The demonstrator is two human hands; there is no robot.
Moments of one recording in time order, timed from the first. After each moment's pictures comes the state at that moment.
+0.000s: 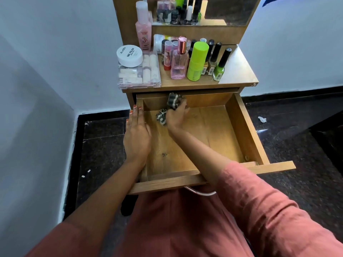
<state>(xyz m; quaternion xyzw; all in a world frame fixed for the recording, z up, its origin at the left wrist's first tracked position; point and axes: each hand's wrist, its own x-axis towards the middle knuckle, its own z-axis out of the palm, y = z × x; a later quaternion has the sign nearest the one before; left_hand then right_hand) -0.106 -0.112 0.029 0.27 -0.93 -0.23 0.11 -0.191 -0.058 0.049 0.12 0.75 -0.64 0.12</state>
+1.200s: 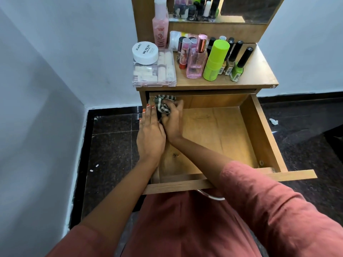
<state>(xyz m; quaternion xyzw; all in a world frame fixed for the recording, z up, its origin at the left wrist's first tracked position) -0.110 -0.107 0.034 0.27 -0.92 -0.26 0.11 -0.184 -0.070 0.020 -0.15 0.84 -0.53 0.01</state>
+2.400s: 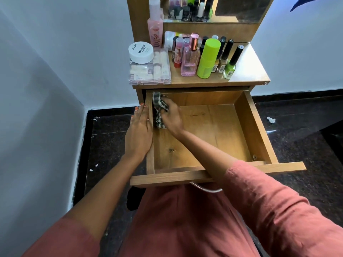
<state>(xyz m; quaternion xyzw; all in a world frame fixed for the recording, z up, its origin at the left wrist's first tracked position) -0.095 -0.130 0.031 0.22 -0.92 -0.29 0.11 -0.188 -0.064 0.025 -0.14 0.82 -0.54 0.12</state>
